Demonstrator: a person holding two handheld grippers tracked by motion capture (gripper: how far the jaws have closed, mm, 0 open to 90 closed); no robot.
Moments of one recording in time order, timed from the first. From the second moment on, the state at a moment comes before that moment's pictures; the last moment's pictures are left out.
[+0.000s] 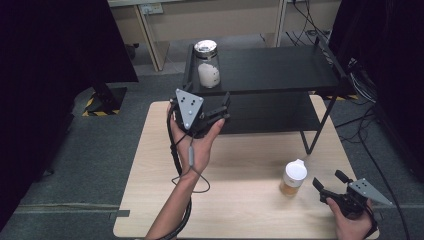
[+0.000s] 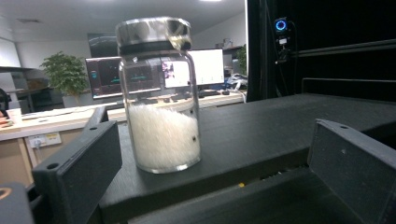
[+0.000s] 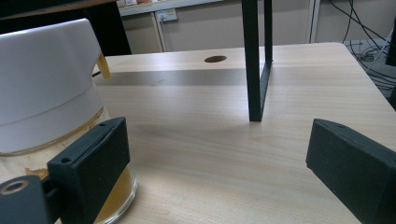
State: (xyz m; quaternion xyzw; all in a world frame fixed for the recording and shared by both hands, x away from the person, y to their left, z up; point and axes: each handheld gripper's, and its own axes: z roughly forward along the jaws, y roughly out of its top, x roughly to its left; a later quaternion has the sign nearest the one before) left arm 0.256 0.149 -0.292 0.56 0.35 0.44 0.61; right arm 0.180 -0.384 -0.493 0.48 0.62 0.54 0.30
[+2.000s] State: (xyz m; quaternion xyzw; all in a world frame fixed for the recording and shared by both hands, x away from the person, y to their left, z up) left arm 0.230 0.179 -0.462 0.61 0.37 0.37 0.60; right arm 0.180 -0.383 -0.493 0.48 0.62 0.54 0.31
